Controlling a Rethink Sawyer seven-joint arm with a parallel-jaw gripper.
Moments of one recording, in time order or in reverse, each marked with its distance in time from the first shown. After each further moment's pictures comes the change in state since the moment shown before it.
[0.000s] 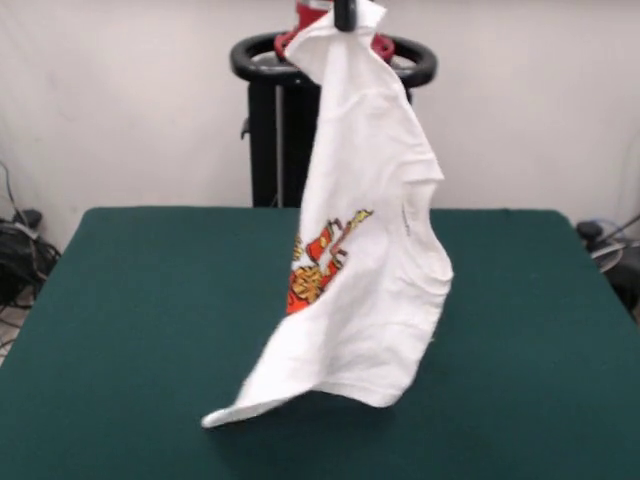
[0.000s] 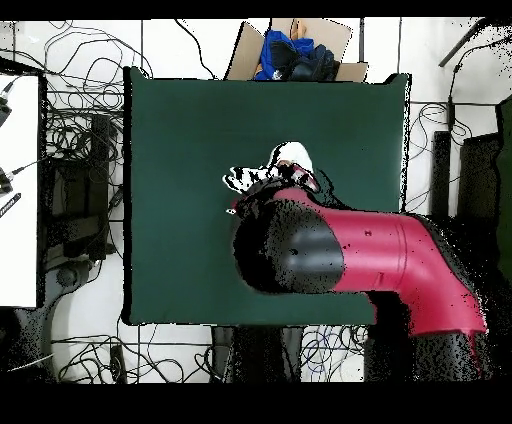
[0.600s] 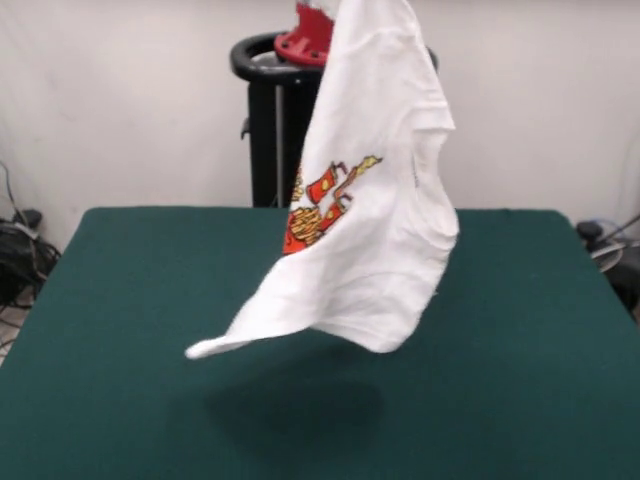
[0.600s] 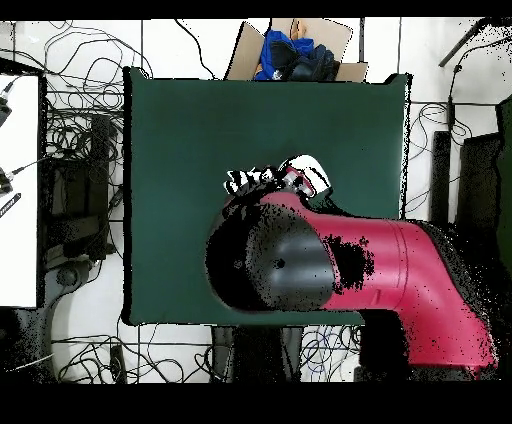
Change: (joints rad) arm 0.021 -0.083 -0.002 -0.034 0.032 0.097 0.000
